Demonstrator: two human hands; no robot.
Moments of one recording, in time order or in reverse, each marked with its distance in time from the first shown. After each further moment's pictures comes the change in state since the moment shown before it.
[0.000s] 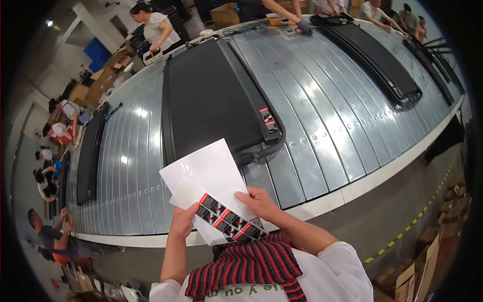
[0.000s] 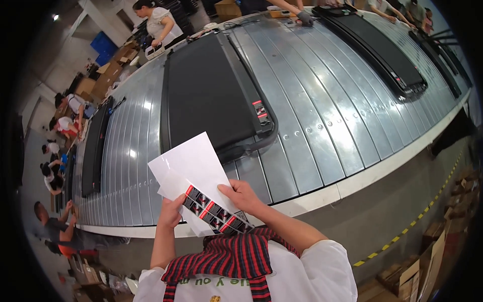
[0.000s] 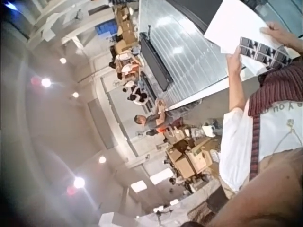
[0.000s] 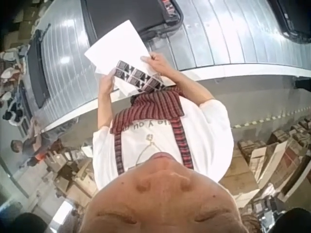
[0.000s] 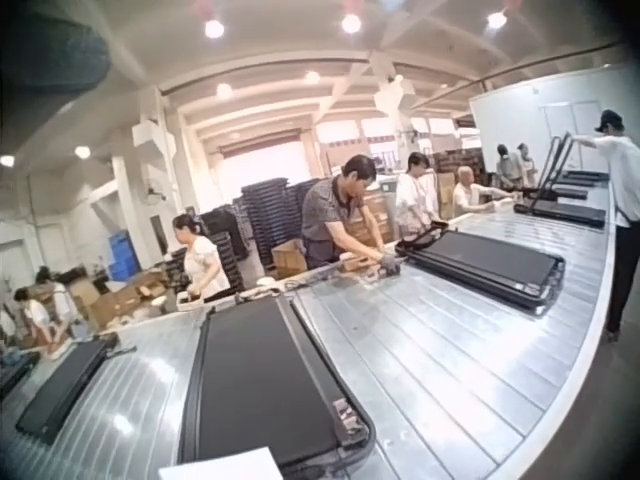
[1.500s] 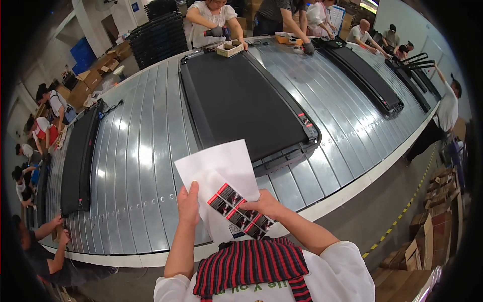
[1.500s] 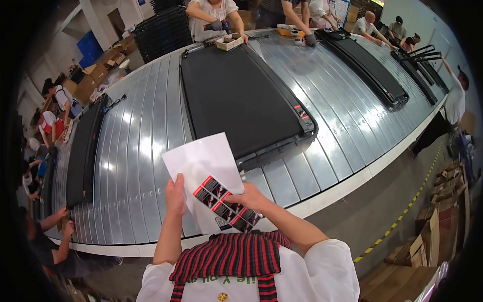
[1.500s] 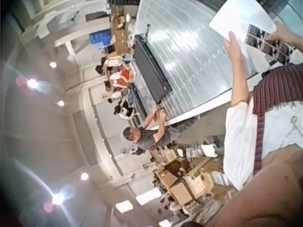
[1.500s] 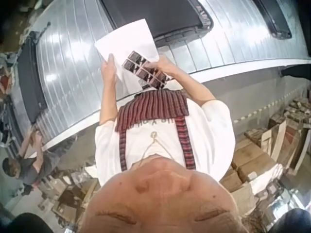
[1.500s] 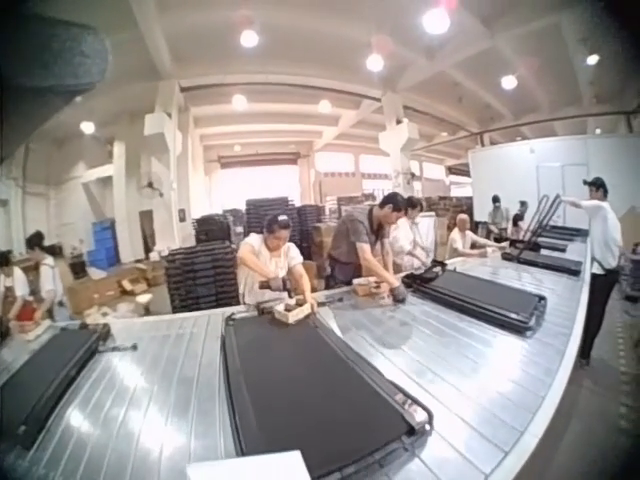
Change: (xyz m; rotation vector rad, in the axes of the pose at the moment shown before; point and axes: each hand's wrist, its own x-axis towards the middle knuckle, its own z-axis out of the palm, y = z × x) left_hand 0.044 0.072 -0.207 -0.107 0.094 0.171; right_hand 0.082 0.045 0.218 -0.151 0.011 0.211
